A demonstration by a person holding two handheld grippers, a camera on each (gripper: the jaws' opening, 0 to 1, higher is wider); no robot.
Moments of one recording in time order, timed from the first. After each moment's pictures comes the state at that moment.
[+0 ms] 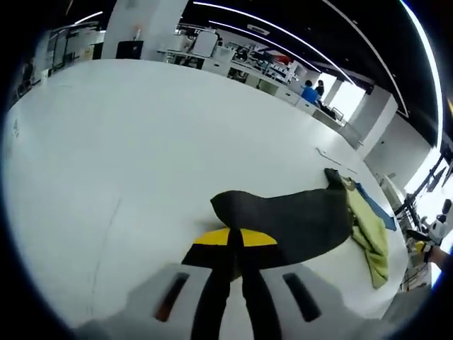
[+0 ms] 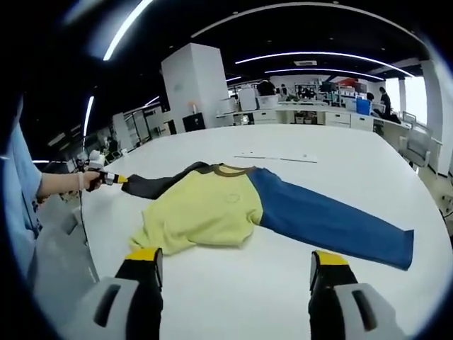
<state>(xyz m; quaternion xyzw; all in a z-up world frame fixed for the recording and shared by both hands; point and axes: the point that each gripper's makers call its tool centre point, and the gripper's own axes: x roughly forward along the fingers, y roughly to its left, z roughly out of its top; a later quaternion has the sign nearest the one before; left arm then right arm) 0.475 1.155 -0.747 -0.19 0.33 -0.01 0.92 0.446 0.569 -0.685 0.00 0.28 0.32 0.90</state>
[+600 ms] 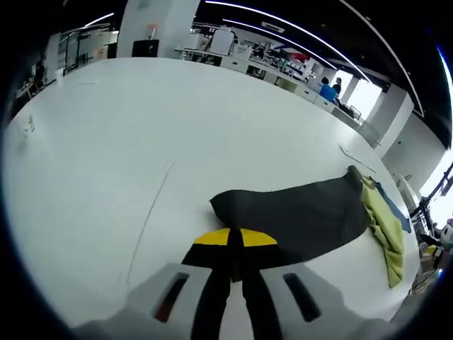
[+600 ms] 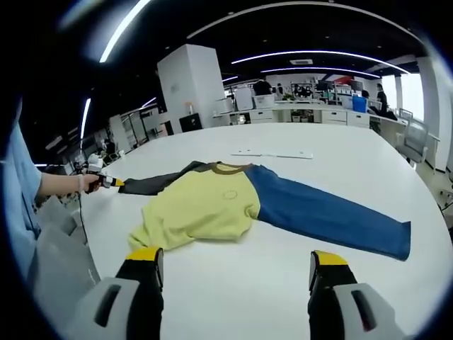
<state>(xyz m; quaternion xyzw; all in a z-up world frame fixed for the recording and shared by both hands) 0.461 1.195 -0.761 -0.17 0.35 0.05 0.92 0.437 0.561 -0.688 0.01 0.29 0.31 0.90</state>
